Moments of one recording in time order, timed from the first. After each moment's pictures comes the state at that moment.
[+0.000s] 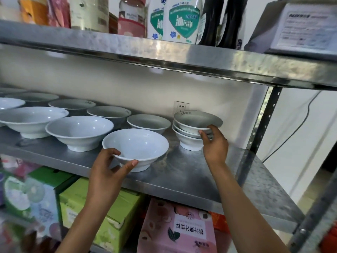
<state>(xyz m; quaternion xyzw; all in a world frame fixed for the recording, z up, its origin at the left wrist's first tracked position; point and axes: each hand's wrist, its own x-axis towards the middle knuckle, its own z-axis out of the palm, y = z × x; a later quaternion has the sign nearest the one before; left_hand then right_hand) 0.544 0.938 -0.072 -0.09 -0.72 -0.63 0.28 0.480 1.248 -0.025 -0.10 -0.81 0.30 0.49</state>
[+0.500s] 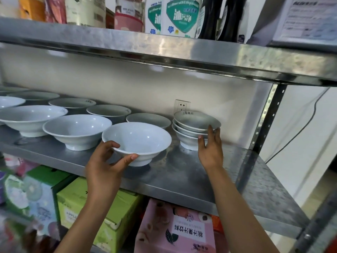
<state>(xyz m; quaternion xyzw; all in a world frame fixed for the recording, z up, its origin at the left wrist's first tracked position) 0.542 0.951 -0.060 -0.09 -0.65 -0.69 0.32 0.472 1.244 -0.046 -0.14 -0.88 0.29 0.35</state>
